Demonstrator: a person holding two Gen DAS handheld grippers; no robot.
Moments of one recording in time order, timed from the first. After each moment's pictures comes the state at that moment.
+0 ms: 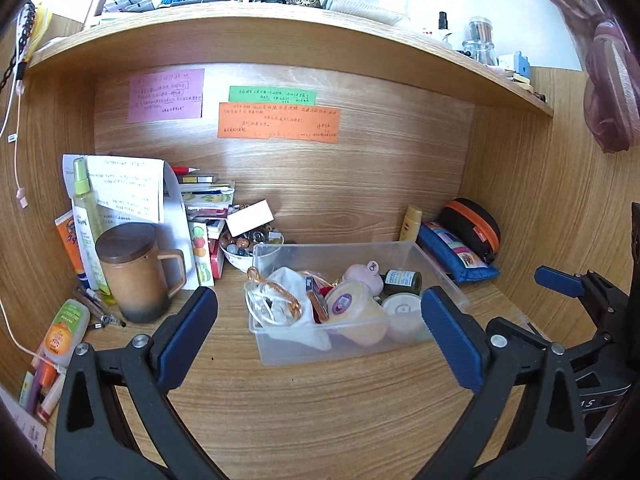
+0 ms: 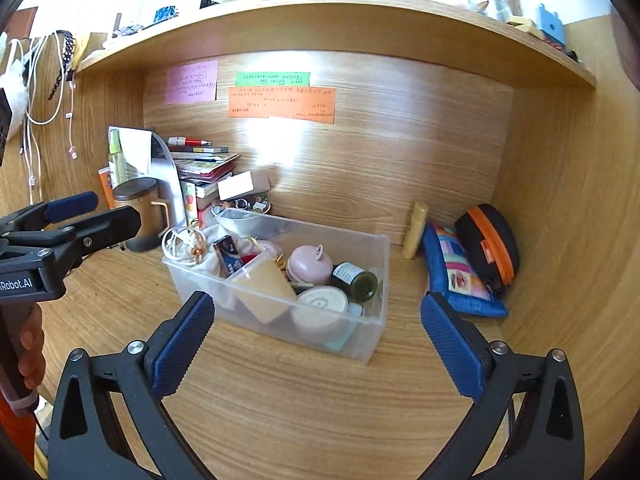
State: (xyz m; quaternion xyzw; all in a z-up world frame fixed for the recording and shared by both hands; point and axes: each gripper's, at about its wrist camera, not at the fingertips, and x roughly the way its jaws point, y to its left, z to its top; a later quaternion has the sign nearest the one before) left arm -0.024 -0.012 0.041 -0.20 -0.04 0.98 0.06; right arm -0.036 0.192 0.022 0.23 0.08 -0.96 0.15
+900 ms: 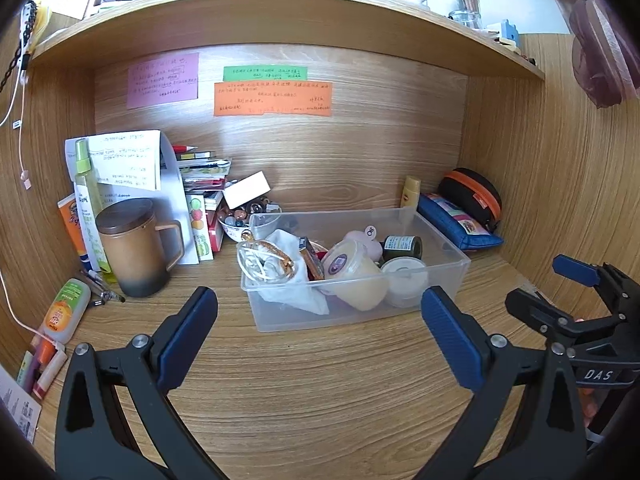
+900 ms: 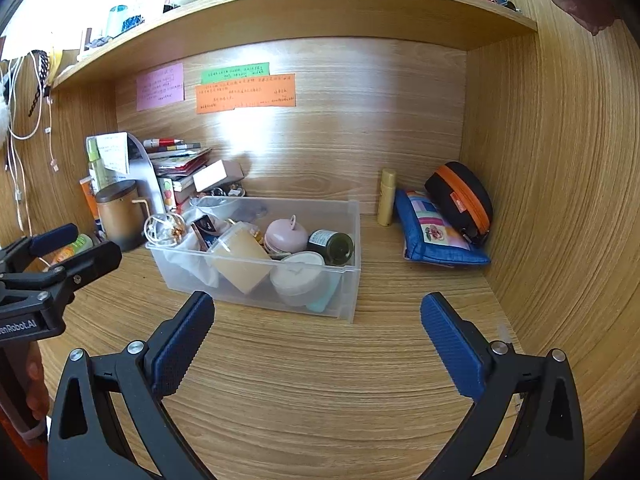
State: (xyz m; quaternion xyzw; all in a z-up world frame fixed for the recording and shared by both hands) left arm -0.012 0.007 0.013 -0.22 -0.01 0.97 0.05; right arm -0.023 0.218 -0.004 0.25 0.04 -0.96 0.11
